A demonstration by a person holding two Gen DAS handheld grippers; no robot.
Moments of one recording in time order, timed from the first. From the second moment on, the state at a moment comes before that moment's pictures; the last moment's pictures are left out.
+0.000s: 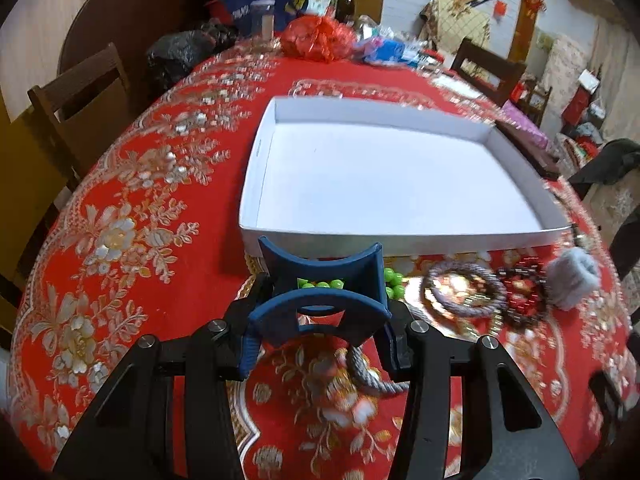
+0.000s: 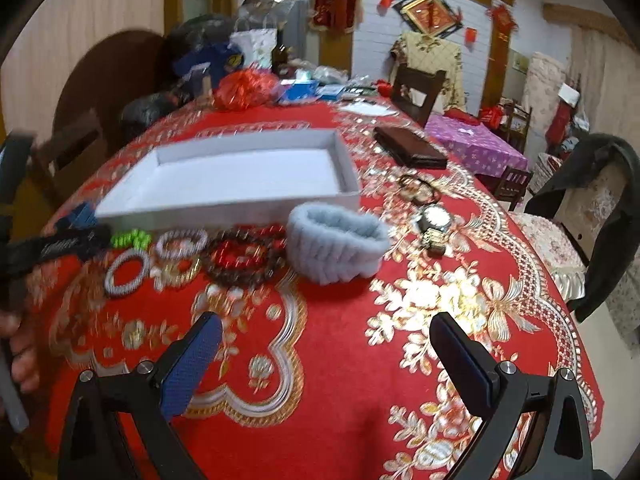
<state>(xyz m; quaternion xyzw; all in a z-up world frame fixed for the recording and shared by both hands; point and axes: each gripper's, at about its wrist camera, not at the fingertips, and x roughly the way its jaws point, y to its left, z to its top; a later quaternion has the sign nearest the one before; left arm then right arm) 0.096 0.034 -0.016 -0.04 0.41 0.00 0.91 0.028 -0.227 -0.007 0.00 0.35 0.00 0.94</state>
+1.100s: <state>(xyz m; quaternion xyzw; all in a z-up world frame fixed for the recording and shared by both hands) 0.046 0.026 -0.035 -0.05 0.39 -0.04 0.92 0.109 -0.269 -0.017 0.08 0.39 0.01 0.92</state>
